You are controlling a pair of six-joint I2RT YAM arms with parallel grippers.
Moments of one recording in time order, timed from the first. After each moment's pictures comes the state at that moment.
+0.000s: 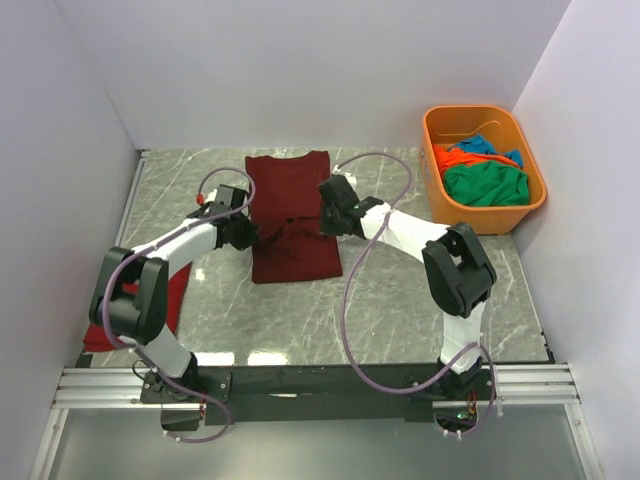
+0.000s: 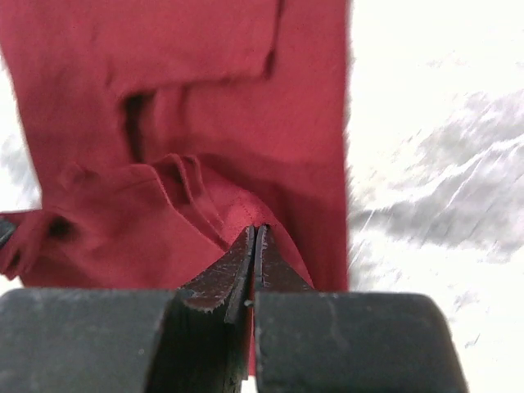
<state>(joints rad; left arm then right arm) -0.31 1.60 1.00 -0.34 -0.08 -1.07 0.66 1.90 1.38 -0.34 0.18 0.64</state>
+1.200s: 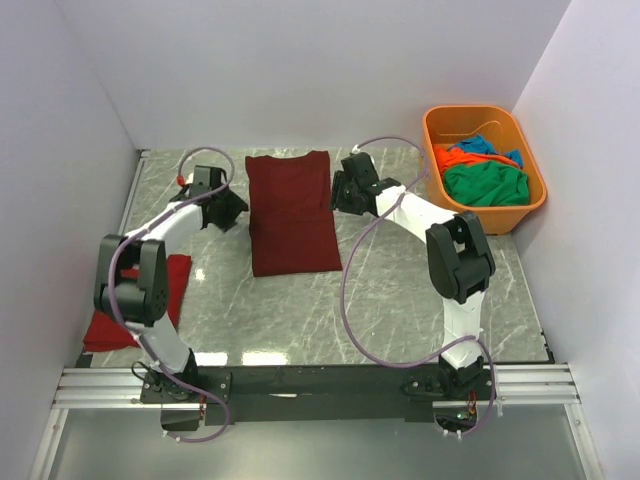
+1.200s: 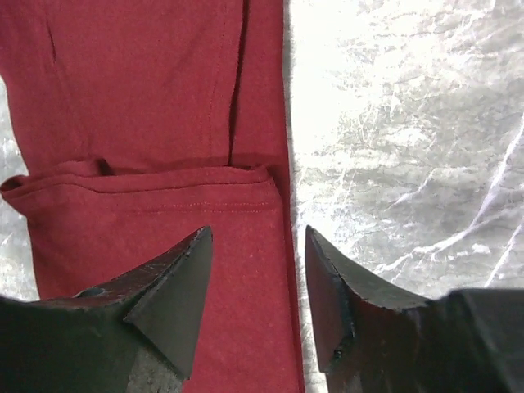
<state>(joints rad) -0.14 1.74 1.16 -0.30 -0.02 -0.98 0.48 2.00 1.52 -0.32 0.06 0.57</state>
